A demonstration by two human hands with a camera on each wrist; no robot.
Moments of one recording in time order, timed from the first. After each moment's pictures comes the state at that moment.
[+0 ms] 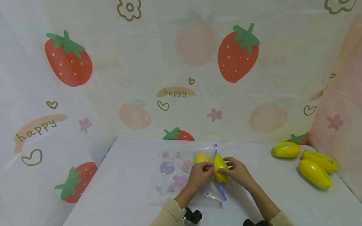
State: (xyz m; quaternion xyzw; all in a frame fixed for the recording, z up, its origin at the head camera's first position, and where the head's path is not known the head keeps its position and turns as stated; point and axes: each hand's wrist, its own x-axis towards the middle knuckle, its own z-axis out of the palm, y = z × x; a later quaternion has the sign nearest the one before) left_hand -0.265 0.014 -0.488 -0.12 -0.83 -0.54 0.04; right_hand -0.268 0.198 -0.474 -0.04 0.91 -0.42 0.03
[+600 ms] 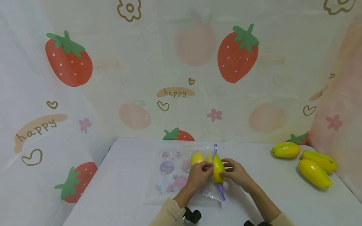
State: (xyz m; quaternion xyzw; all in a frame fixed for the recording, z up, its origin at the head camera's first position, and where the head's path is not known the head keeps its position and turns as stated) left_hand -0.264 0.010 -0.486 -0.15 -0.82 -0.55 0.05; right_hand -0.263 0.199 -0.476 -0.06 0.85 -0.52 0.09
